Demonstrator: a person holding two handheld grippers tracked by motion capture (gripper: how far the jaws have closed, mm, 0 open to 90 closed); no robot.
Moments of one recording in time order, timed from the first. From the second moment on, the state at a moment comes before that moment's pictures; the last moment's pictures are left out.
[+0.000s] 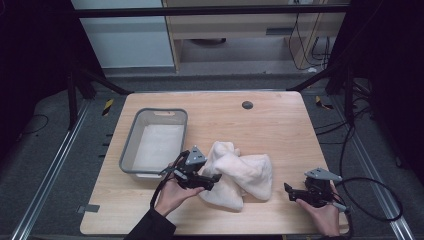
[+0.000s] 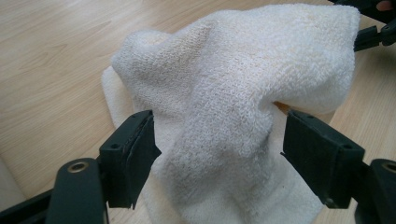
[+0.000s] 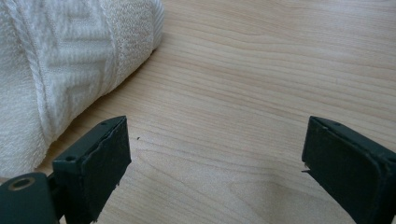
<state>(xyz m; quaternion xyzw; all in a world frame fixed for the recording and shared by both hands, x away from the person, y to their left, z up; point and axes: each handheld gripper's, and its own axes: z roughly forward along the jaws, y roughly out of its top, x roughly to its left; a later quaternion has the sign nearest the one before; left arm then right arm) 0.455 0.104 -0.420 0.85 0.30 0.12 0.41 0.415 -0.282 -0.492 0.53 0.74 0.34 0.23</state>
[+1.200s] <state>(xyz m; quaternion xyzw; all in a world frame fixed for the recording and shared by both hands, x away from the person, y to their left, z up) 0.403 0.228 -0.447 0.82 0.38 0.12 0.41 0.414 -0.282 -0.493 0.53 0.74 0.34 0.24</state>
